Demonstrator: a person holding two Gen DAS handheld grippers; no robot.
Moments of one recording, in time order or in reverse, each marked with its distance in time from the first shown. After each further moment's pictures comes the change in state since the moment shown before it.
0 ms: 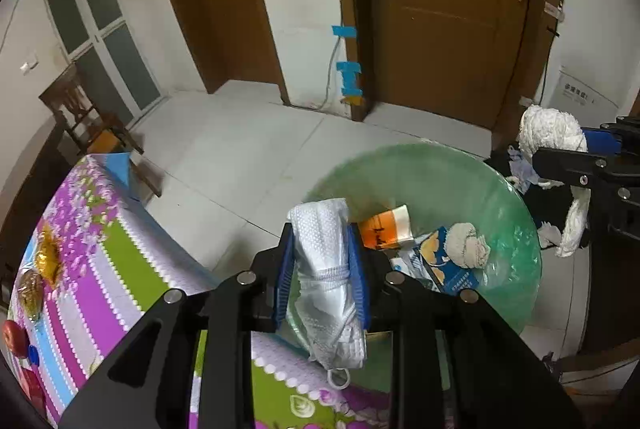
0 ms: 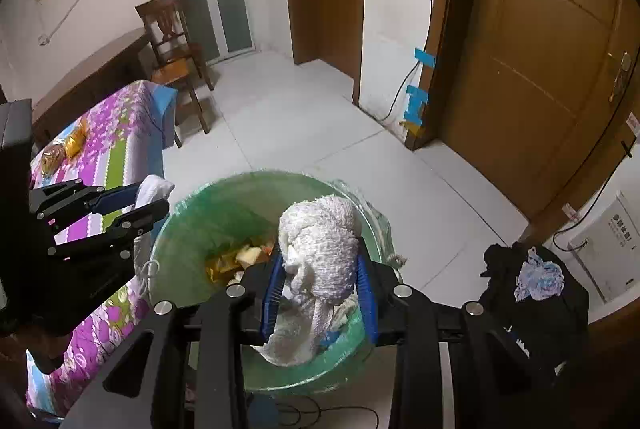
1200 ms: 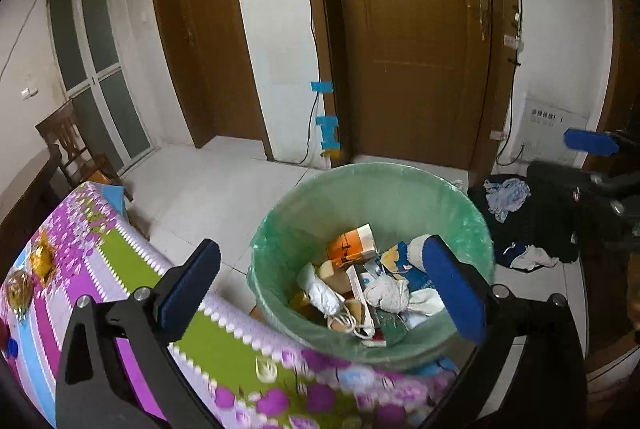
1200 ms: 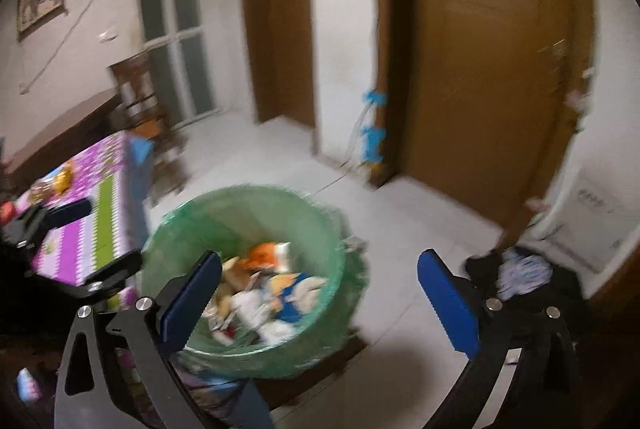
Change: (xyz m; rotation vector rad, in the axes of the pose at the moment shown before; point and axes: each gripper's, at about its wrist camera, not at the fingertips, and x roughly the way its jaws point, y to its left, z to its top) left arm -0.057 -0.018 -0.060 0.023 -0.256 -0.050; right arm -0.054 0.008 -0.087 0.124 -0.283 -0.161
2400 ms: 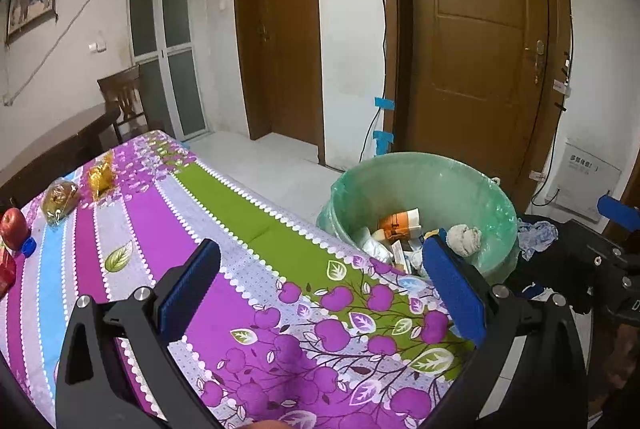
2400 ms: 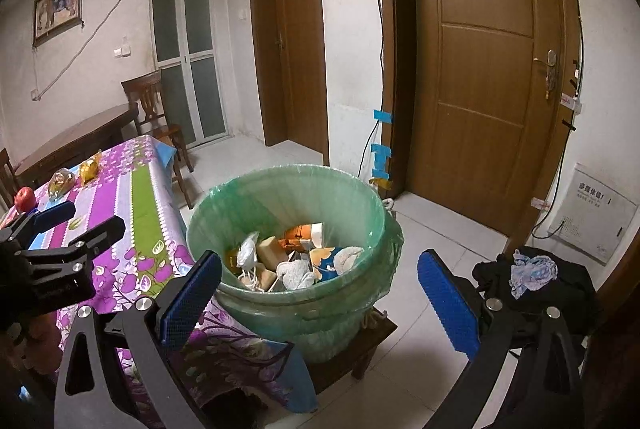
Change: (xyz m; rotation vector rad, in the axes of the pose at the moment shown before) left arm -0.061 0.033 -0.066 -0.197 -0.078 0.169; right arm -0.047 0.045 -0.079 0.007 -0.086 0.061
